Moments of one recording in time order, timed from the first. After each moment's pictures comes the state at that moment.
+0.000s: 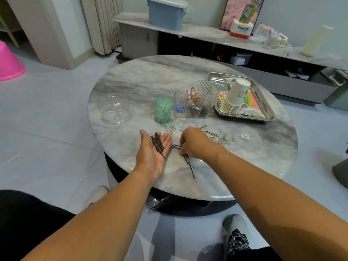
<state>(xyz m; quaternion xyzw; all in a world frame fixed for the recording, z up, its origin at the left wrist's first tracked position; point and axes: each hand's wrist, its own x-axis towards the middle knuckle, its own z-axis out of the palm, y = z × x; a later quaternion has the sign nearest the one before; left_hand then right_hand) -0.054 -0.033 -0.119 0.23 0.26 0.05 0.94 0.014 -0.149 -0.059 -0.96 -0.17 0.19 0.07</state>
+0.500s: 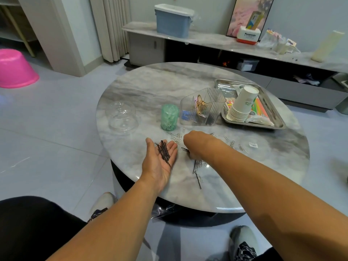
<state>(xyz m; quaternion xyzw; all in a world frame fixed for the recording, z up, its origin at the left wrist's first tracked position) -0.054 -0.033 -0.118 0.23 0.27 0.05 0.93 0.031 -0.135 -0.046 -0.94 -0.27 0.18 -0.12</state>
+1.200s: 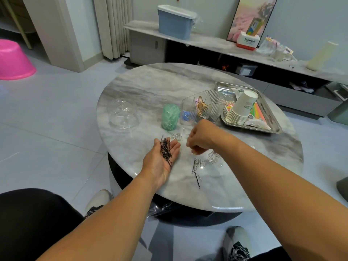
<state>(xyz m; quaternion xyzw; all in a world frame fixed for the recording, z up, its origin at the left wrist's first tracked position) -0.052 -0.029 -0.118 0.22 0.25 0.03 0.94 0.030 -0.146 -0.014 -0.92 -0.07 0.27 0.27</state>
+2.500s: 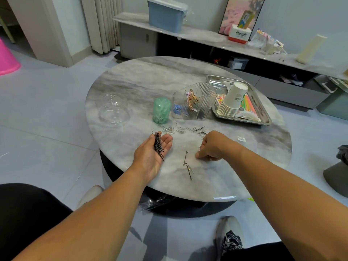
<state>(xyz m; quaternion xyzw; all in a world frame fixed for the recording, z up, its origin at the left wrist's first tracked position) -0.049 -0.029 -0.128 0.23 0.24 0.04 0.94 0.031 -0.209 -0.049 -0.94 -0.04 0.29 0.17</state>
